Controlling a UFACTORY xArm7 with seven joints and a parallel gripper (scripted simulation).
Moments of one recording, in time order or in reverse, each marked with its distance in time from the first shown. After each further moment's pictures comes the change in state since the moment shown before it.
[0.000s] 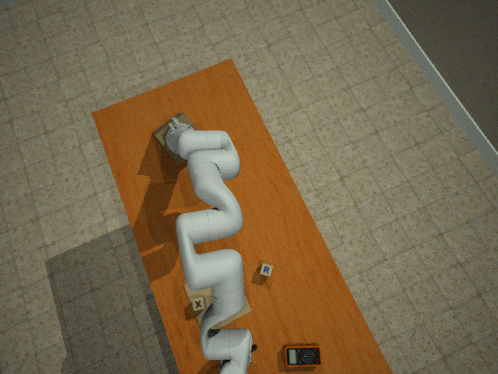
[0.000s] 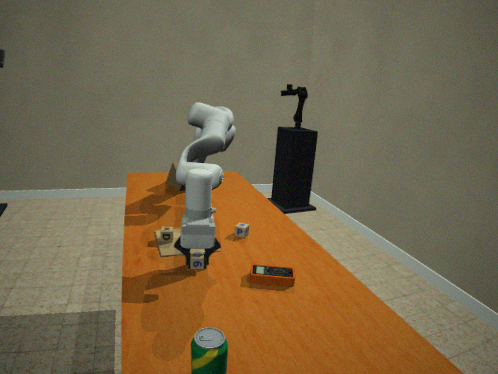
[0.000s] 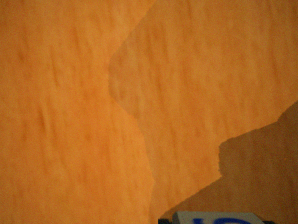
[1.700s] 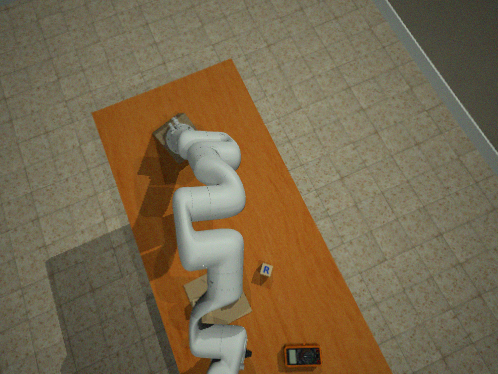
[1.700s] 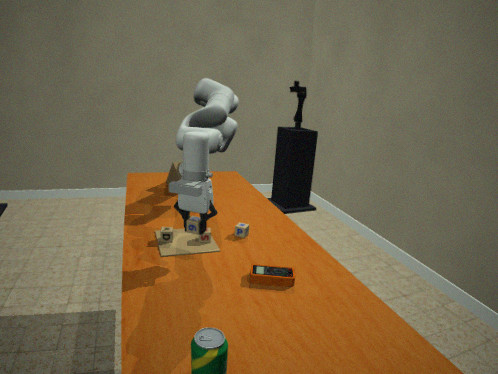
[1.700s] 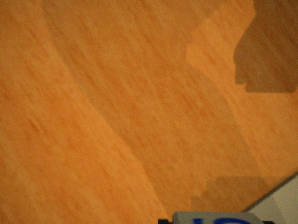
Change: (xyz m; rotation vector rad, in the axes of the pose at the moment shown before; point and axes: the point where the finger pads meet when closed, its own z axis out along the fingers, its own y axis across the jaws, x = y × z) arm -0.041 0.008 -0.101 0.007 -0.021 0.436
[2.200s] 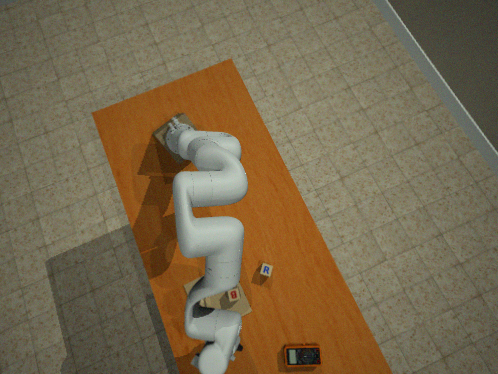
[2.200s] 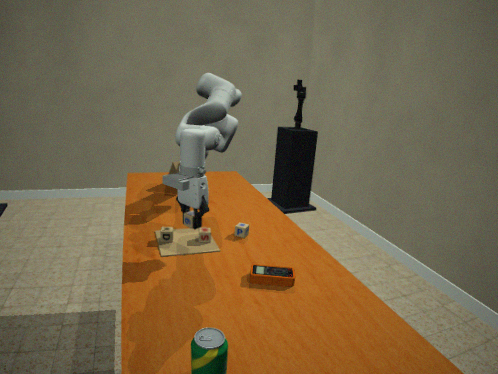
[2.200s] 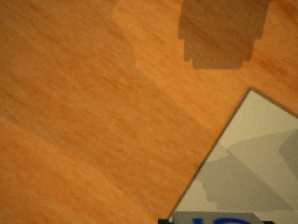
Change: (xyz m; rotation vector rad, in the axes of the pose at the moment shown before) arm -0.033 0.026 -0.001 0.003 0.001 0.375
